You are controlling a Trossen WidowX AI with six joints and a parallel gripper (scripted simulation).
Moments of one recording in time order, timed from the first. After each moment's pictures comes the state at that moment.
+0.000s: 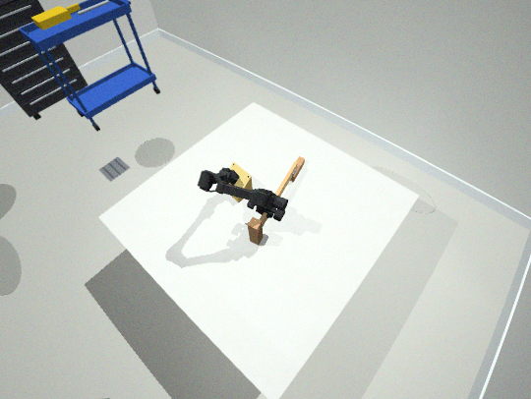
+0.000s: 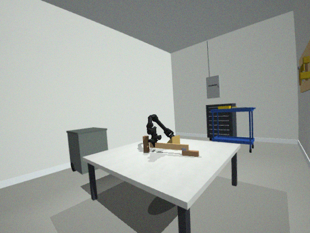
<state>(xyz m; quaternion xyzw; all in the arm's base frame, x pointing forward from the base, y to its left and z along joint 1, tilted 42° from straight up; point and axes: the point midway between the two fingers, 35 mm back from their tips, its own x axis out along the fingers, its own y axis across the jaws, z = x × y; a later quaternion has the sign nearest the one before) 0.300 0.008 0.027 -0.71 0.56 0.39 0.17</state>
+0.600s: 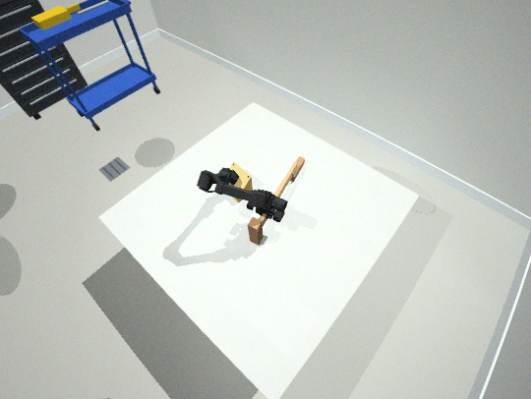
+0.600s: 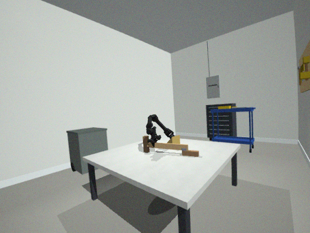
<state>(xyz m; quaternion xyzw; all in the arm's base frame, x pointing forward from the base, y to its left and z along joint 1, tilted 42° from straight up) 0.303 0.004 0.030 -0.71 0.56 0.39 0.17</state>
